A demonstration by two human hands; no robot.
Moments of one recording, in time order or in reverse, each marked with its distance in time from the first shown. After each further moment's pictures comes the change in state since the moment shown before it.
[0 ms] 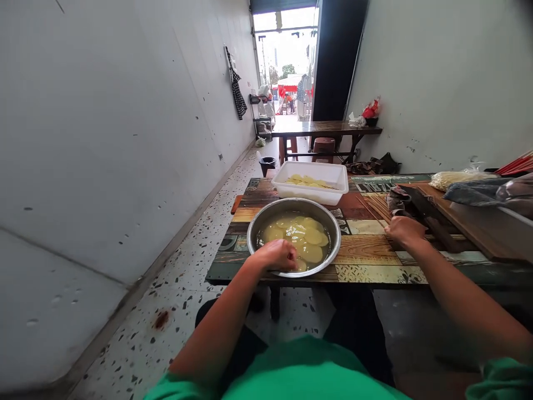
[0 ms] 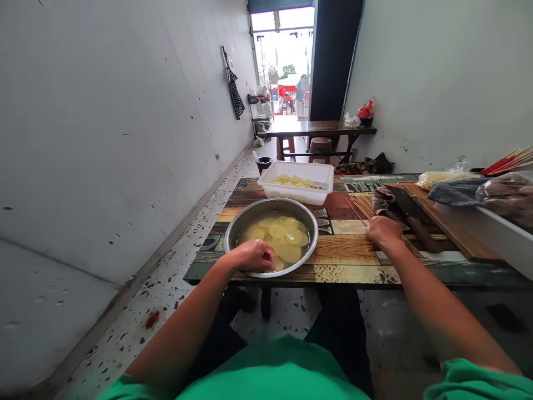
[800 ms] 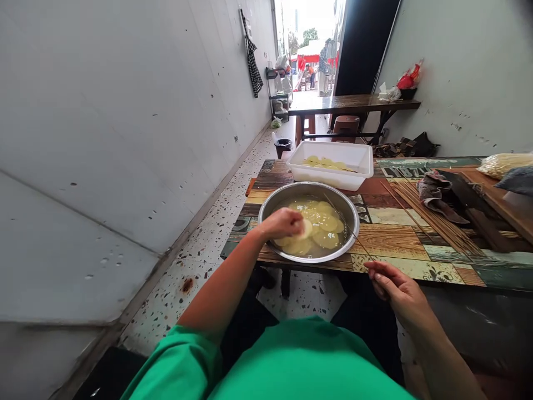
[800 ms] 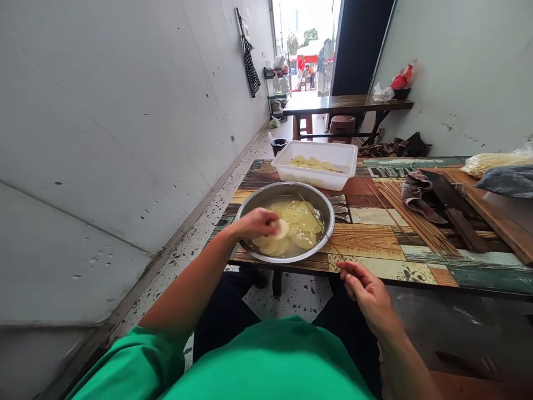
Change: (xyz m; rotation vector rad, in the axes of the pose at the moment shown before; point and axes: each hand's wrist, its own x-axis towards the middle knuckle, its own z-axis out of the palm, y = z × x) left_hand 0.010 -0.025 -0.018 -0.320 0.182 0.033; right_hand -0.187 -0.022 0.066 1.278 -0.436 -0.114
